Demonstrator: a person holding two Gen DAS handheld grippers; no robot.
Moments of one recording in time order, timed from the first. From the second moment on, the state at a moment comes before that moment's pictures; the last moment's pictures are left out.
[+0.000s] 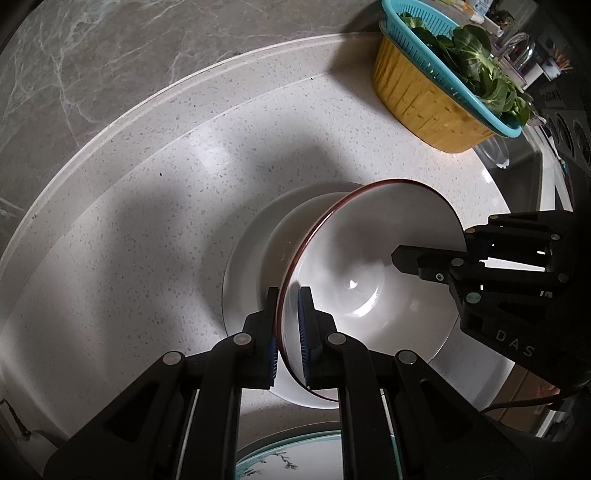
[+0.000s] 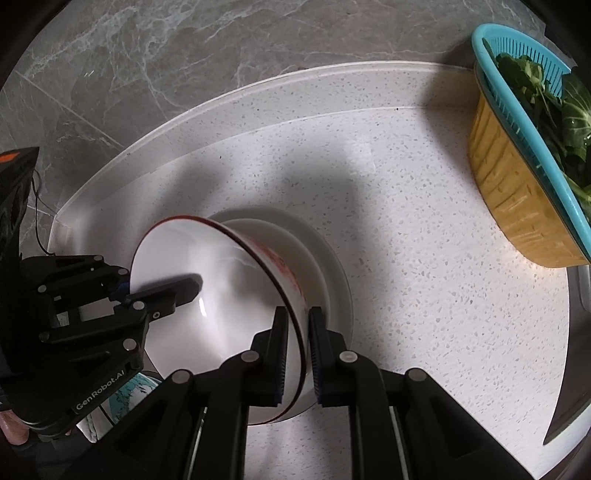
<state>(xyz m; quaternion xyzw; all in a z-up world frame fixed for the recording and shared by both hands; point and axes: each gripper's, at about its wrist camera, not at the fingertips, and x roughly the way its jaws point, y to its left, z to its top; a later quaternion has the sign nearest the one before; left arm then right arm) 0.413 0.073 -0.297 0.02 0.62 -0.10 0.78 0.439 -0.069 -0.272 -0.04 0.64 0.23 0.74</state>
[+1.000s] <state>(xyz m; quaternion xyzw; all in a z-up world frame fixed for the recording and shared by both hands) 0.404 0.099 -0.277 -0.05 0.57 -0.10 0.81 0.446 -0.065 -0.285 -0.06 0.64 0.22 0.73</state>
